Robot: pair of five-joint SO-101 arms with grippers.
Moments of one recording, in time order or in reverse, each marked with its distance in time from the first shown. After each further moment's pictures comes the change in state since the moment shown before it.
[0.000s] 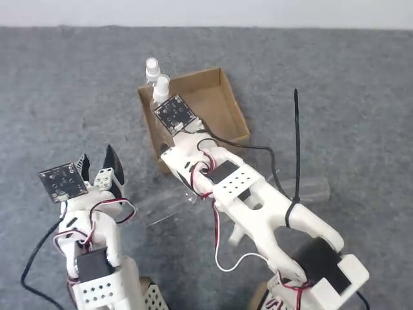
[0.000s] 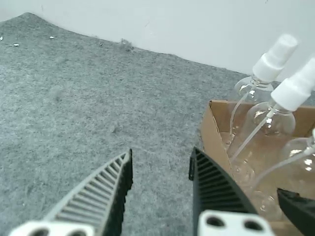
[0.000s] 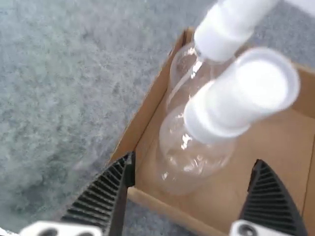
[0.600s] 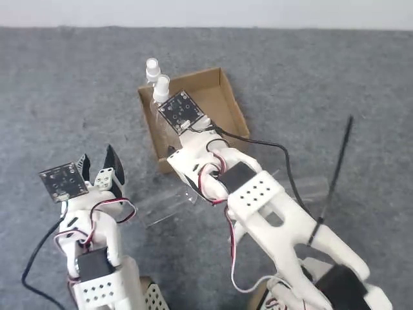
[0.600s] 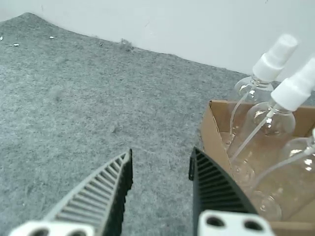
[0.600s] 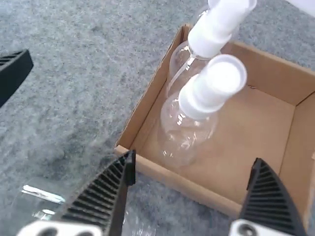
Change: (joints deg) left arm 0.0 0.0 0.0 0.0 0.0; right arm 0.0 -15.4 0.0 17.8 0.0
